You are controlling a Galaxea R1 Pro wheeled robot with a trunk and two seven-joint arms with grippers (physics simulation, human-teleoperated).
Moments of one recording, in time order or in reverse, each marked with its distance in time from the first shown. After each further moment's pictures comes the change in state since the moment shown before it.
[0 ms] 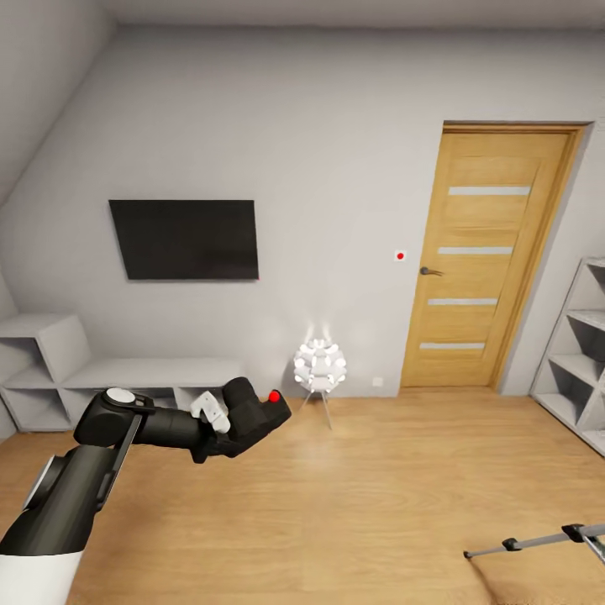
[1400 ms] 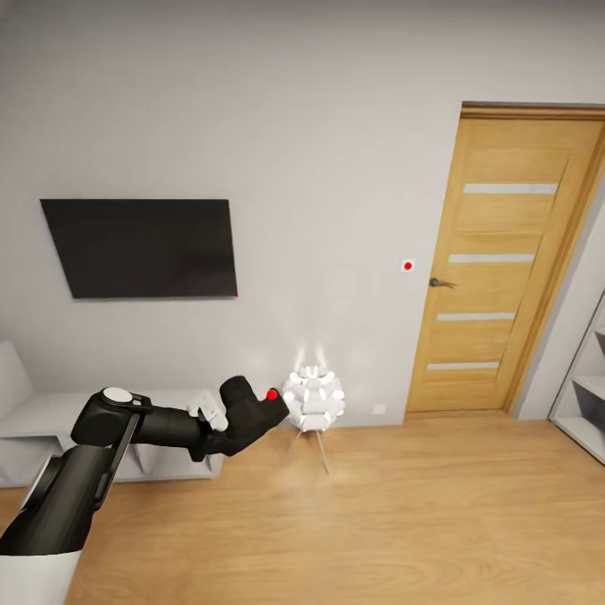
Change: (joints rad) left arm 0.000 0.001 0.014 0.000 0.000 0.000 0.000; right arm 0.000 0.000 0.000 0.000 0.000 0.000 0.000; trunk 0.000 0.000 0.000
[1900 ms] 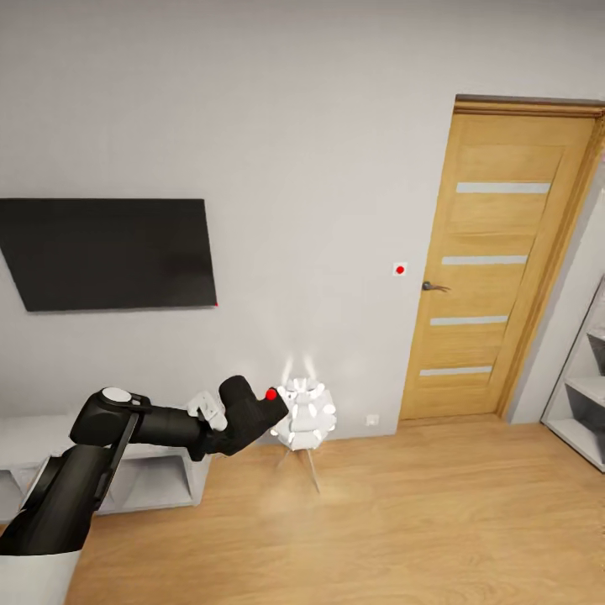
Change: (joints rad) left arm 0.000 0.000 0.005 0.000 0.000 0.000 0.000; right arm 0.000 0.000 0.000 0.000 0.000 0.000 0.000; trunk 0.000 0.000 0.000
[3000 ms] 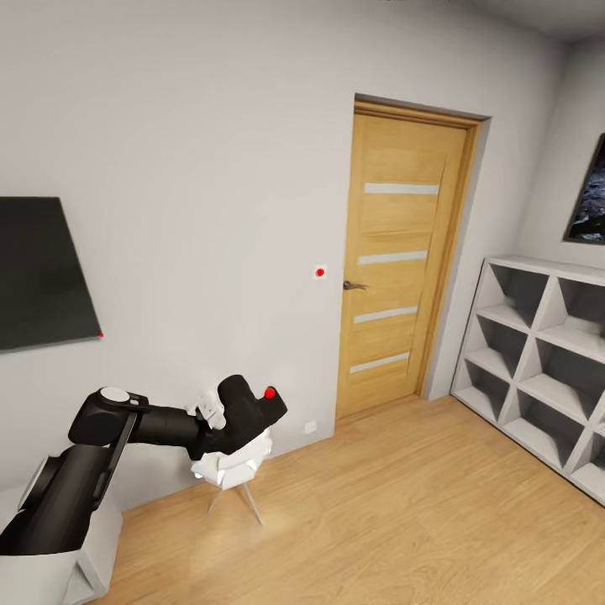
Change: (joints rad) left arm 0.000 0.000 0.009 0.000 0.000 0.000 0.000; right arm 0.000 0.000 0.000 0.000 0.000 0.000 0.000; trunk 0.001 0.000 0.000
